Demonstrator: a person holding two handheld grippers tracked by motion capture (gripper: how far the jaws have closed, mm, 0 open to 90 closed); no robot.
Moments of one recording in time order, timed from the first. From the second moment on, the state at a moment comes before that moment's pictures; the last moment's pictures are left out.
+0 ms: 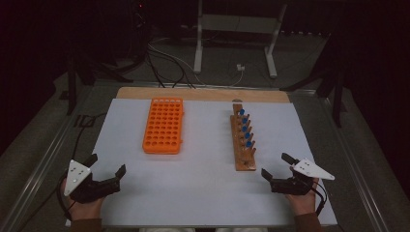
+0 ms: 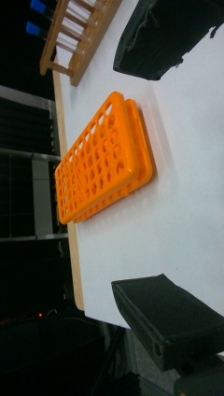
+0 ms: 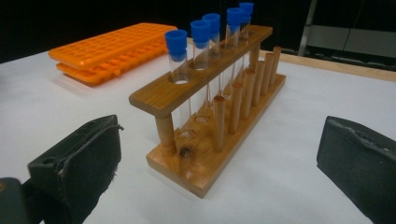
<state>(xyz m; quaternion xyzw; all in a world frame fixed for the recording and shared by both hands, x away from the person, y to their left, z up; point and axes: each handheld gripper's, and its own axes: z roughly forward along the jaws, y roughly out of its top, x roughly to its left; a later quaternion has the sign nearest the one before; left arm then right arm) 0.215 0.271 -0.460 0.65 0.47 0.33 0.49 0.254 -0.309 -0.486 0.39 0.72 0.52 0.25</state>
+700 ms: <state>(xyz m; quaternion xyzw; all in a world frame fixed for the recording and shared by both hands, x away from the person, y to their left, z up) 0.218 0.273 -0.467 0.65 0.49 0.32 0.48 0.272 -0.278 -0.458 0.40 0.74 0.50 0.21</state>
